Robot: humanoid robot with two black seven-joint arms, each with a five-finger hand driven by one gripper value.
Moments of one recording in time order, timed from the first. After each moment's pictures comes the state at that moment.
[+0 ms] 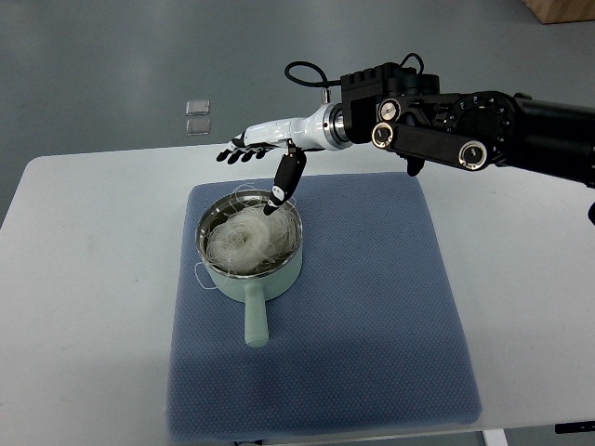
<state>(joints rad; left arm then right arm) 0.02 0.00 -0.04 -0.21 0.01 -0.02 -0.07 1.49 -0.15 -0.08 0.91 -0.78 0.32 0.04</state>
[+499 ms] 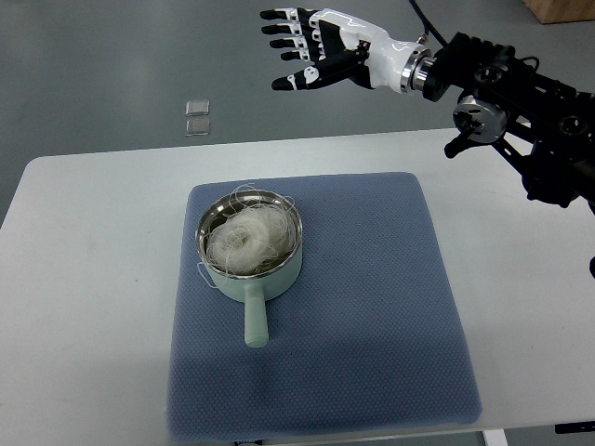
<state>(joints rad) 0.02 0.00 -0.04 -0.22 0.01 -0.02 -0.07 1.07 -0.26 0.69 0.90 -0.54 0.30 0.10</state>
